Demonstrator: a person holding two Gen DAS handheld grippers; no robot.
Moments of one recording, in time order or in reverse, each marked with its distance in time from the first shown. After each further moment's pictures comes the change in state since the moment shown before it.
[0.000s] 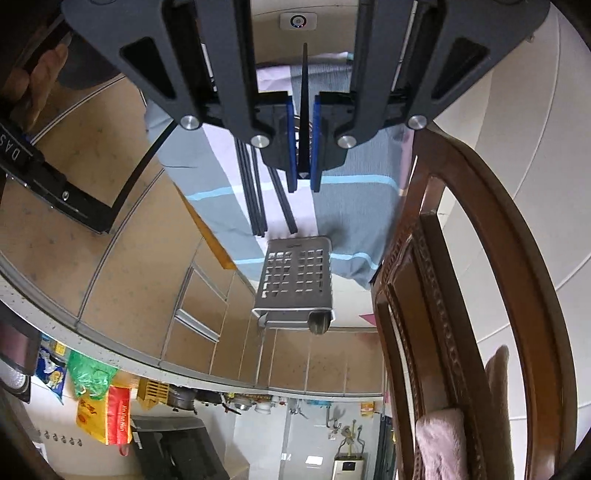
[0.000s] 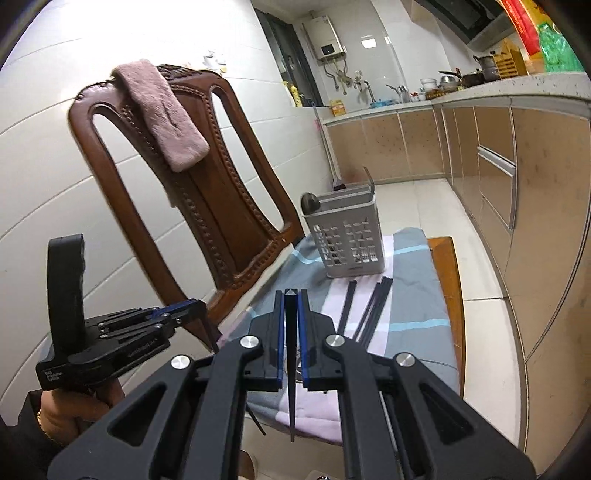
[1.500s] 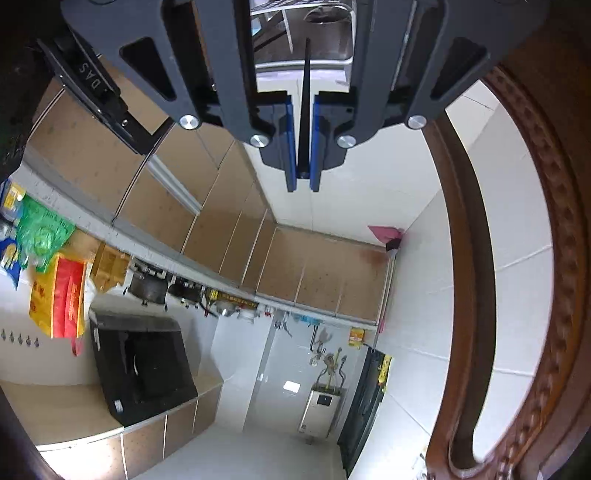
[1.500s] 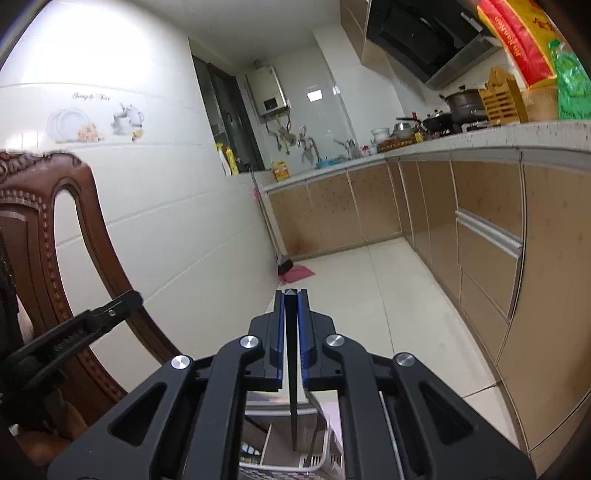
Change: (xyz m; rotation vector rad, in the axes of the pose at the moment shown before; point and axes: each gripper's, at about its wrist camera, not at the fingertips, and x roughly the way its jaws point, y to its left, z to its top) left arm 0.210 0.035 0.276 -0.158 -0.321 -0.036; right arm 0.237 -0.113 0.206 0.075 -0.243 -0.220
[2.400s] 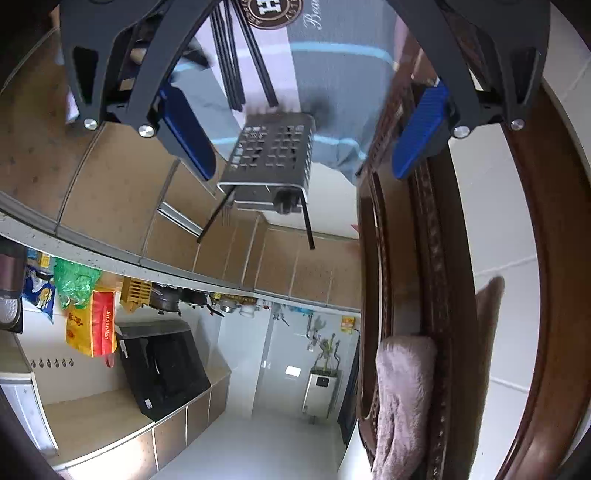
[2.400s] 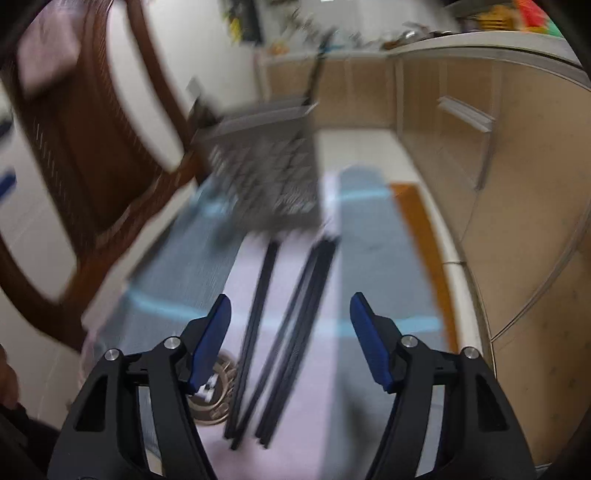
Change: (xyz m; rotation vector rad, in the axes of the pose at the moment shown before) left arm -0.214 0.030 -0.158 0.052 -0.080 0.022; right arm -0.116 0.013 -0.220 -0.165 0.489 -0.088
